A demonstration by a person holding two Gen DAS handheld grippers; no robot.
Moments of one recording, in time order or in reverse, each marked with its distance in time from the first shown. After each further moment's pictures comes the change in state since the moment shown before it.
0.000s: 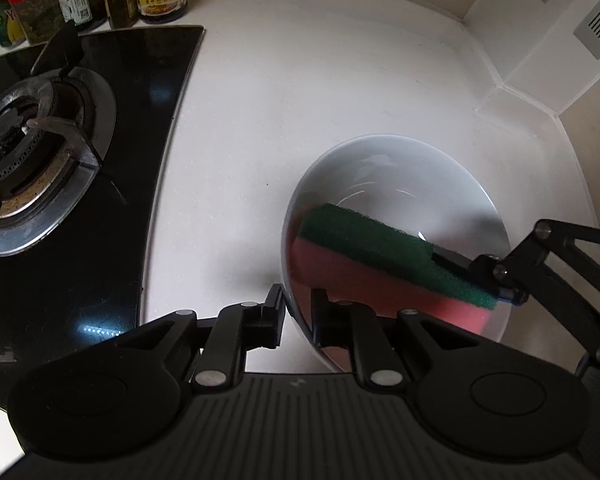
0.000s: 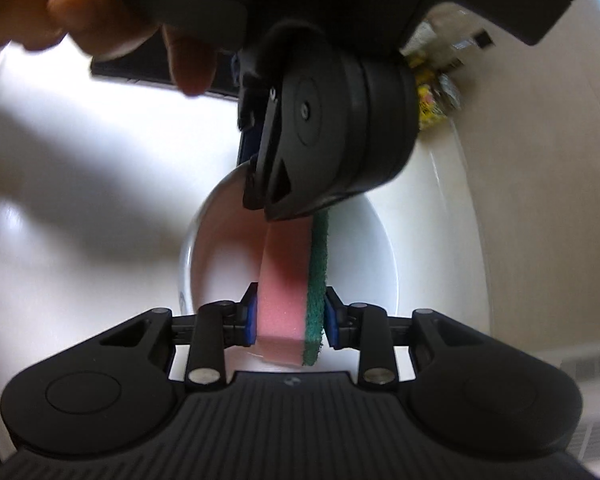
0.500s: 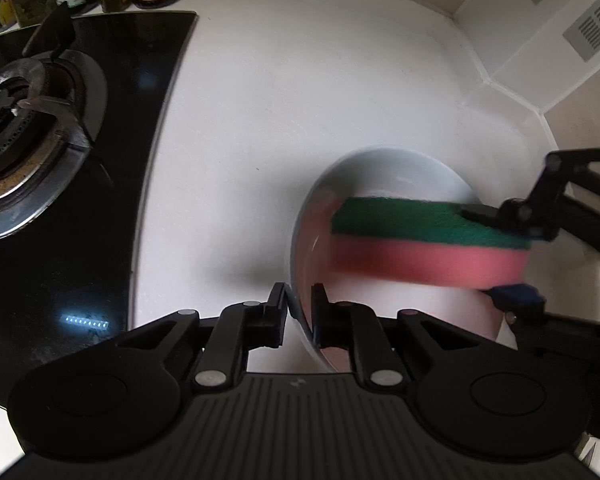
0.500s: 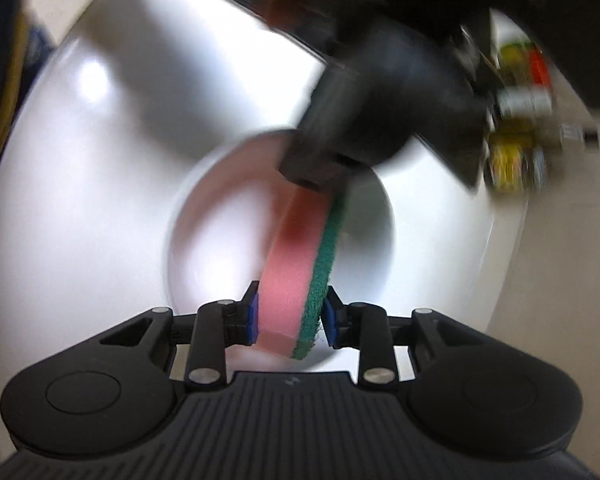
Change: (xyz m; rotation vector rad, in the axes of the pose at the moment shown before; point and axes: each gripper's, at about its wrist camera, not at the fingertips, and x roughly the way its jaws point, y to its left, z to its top) left arm 0.000 0.014 0.000 -0.032 0.017 -0.059; right arm -0.023 -0.003 -0.004 -0.265 0.159 0.131
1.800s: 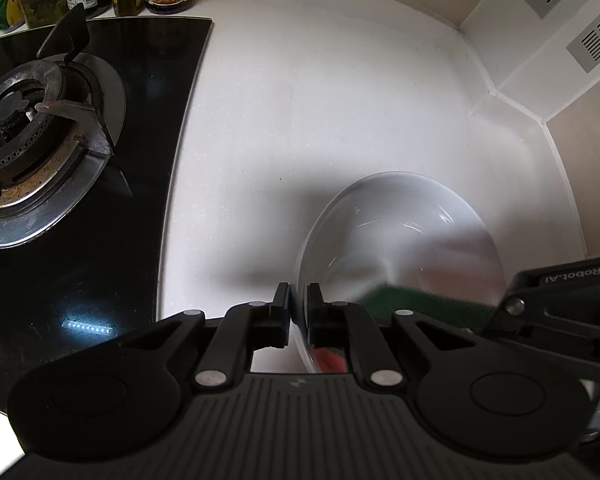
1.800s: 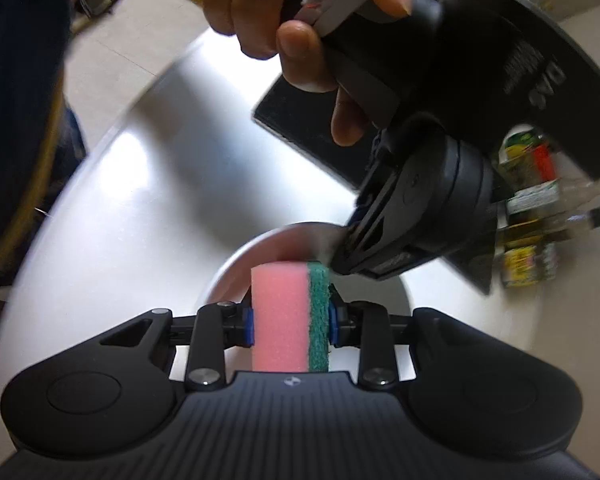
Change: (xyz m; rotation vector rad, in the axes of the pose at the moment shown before) left arm 0.007 0.023 0.013 0.036 -0.020 0.011; right arm 0.000 -0.022 0.017 -0.178 -0.391 0.211
